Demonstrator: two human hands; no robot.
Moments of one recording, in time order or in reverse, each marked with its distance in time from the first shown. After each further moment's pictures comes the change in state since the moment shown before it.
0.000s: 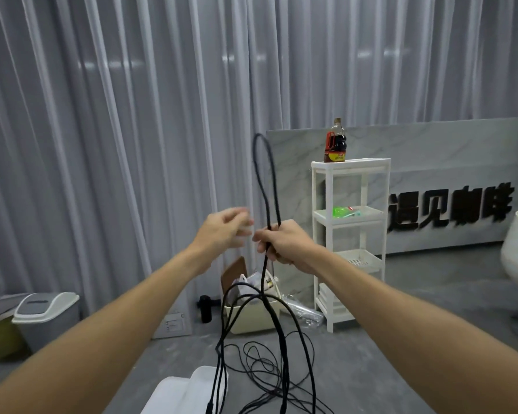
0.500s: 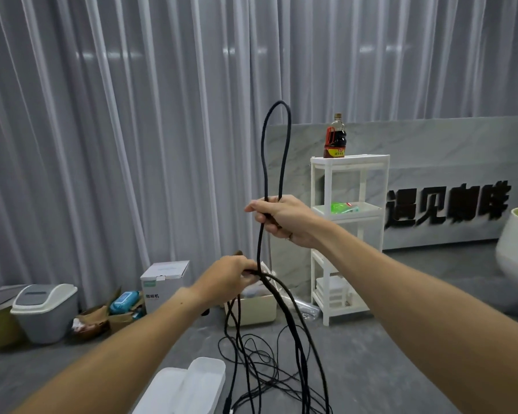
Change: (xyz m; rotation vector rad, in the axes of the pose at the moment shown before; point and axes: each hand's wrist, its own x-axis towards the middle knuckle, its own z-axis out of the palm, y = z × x) left_hand -0.029 -0.068 0.014 0.777 -0.260 0.256; right_hand -0.010 -0.038 -0.013 0.121 -0.138 -0.063
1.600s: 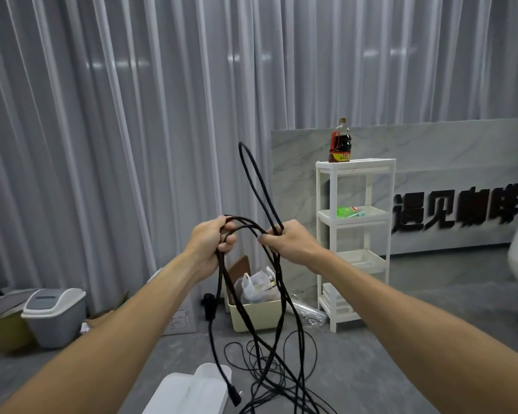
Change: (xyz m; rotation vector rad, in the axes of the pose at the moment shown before) left_hand 0.022 0.018 -0.062 -1.416 0.415 -0.439; right_hand 0.006 0.042 0.002 -0.449 0.157 -0.079
